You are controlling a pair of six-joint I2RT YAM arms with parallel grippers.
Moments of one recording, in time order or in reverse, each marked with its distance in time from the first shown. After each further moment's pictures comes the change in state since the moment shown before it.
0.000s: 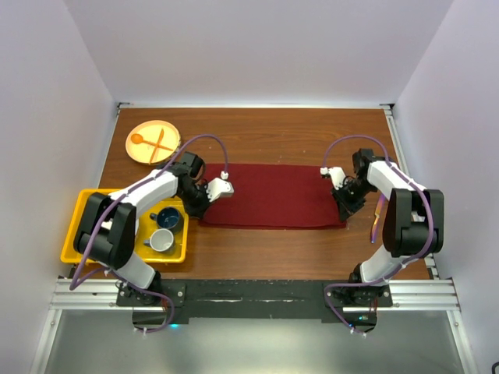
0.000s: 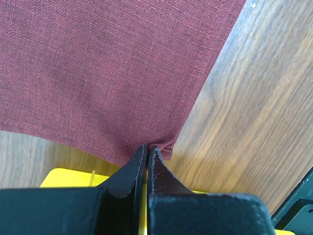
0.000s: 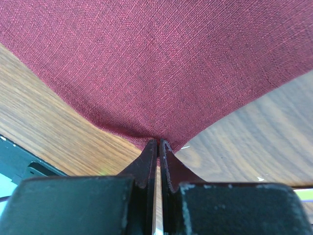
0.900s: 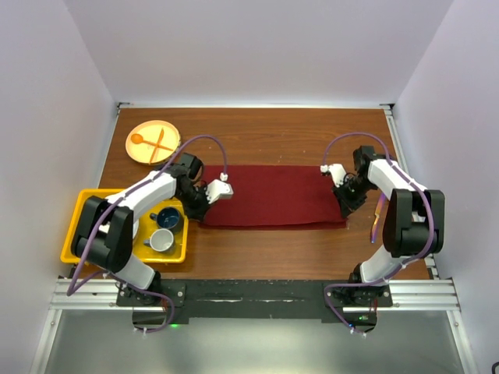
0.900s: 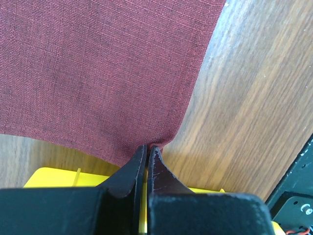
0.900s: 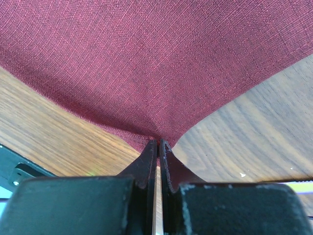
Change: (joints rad) left arm 0.000 -0.037 -0.013 -0.036 0.044 0.006; right arm 0.000 -0.004 0.025 0.002 0.025 -0.030
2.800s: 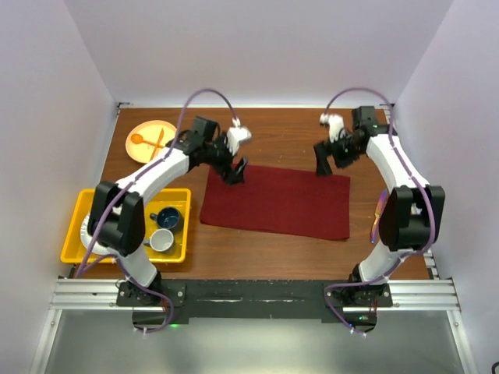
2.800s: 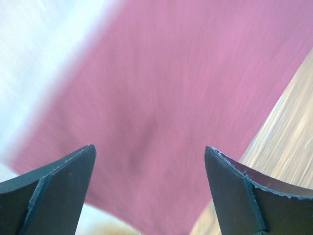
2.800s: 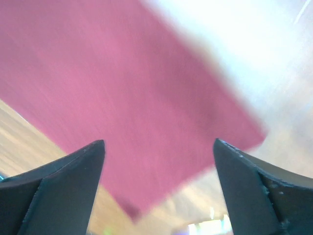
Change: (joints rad) left arm -0.063 0.183 0.348 0.301 0.121 -0.399; right arm 0.084 0.073 0.366 0.053 -0.142 0.265
